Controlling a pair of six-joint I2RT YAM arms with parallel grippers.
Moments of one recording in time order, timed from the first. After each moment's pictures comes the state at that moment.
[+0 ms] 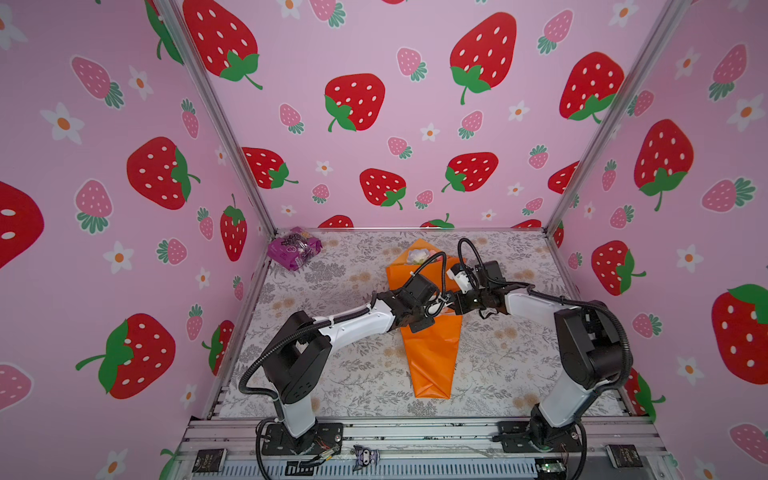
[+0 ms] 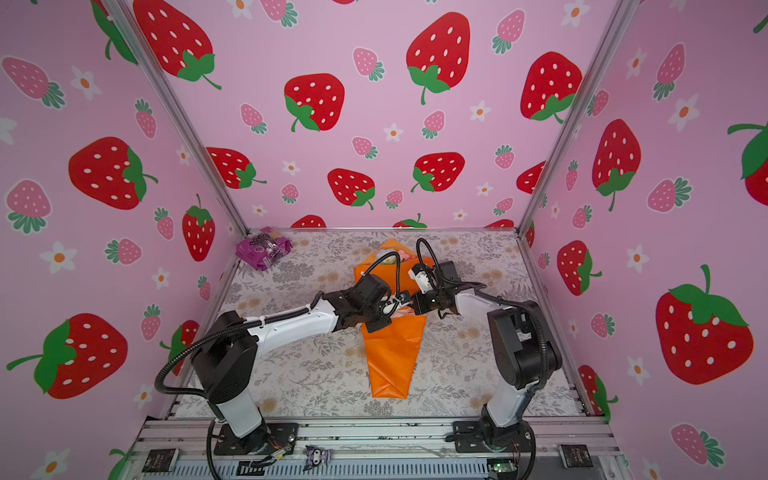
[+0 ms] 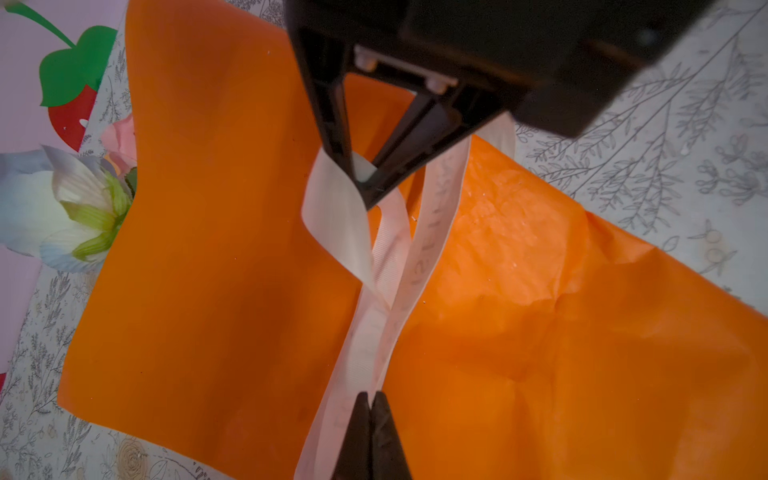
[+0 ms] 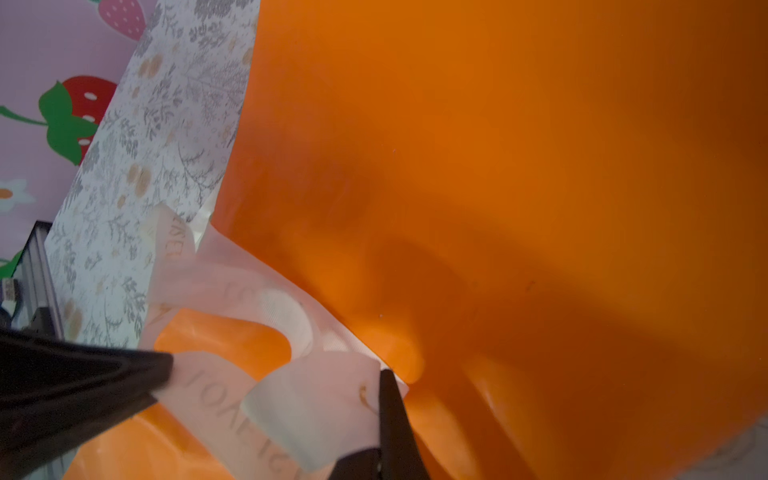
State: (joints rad) left arm -0.82 1.77 1.24 -0.38 -0.08 0.48; right arm 0.42 1.75 0.99 -0.22 -0.59 -0.03
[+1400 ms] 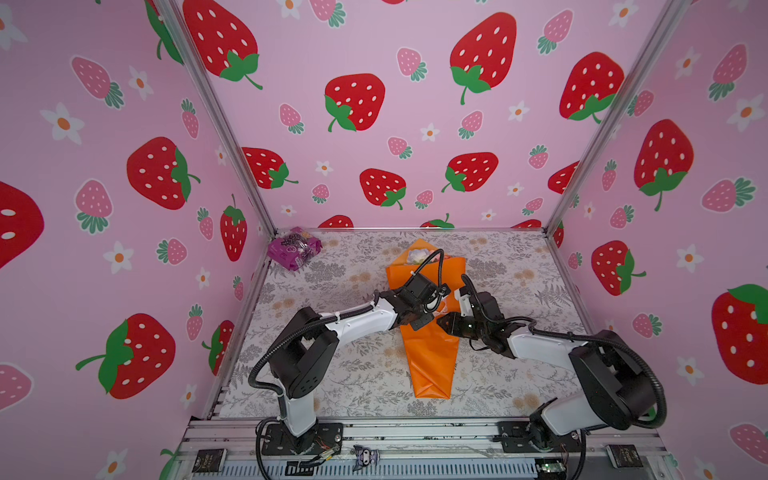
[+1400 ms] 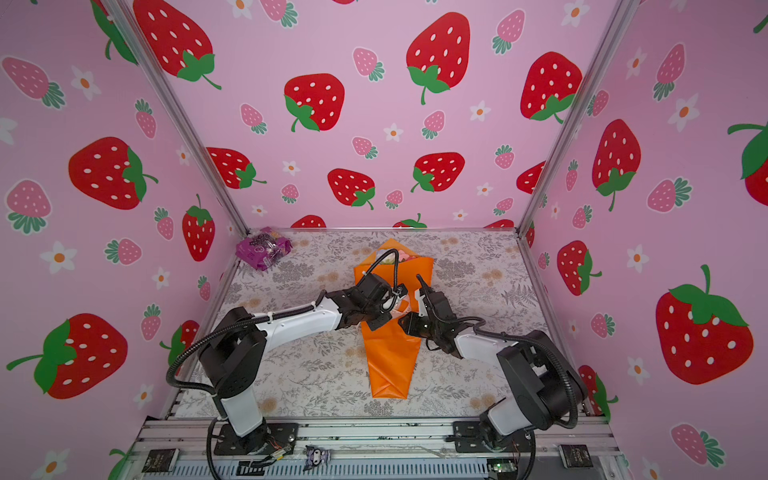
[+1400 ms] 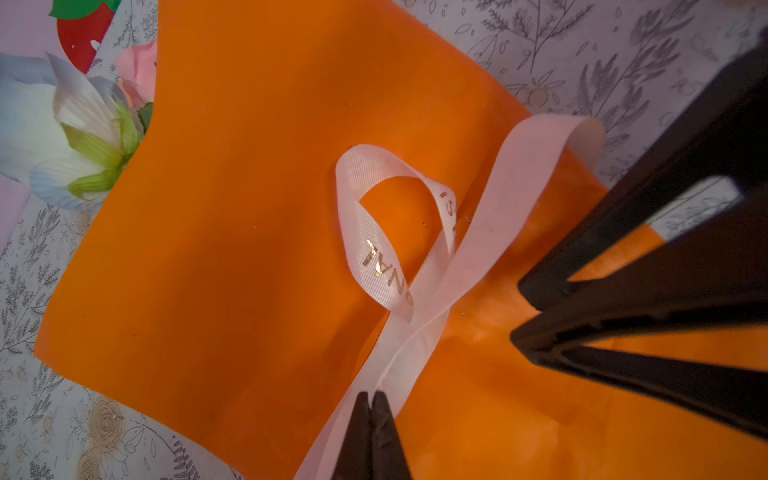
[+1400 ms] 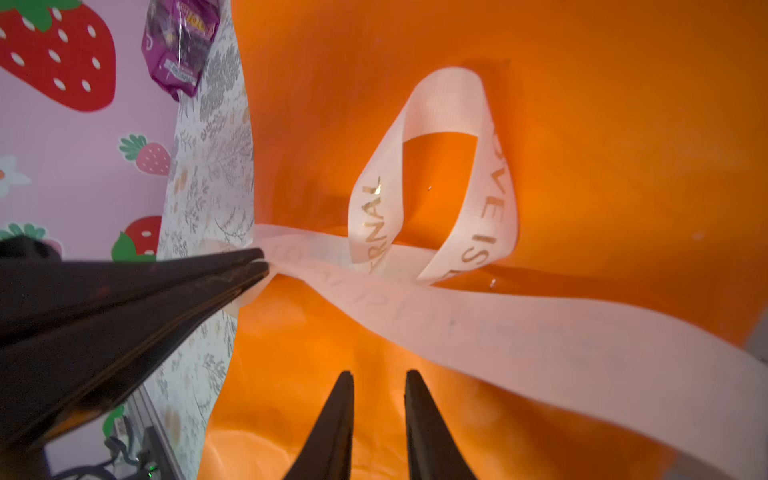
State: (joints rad) left arm -0.81 1.82 1.25 -0.36 -0.13 0.33; right arm 0.63 1.52 0.58 0.26 -0.31 0.72
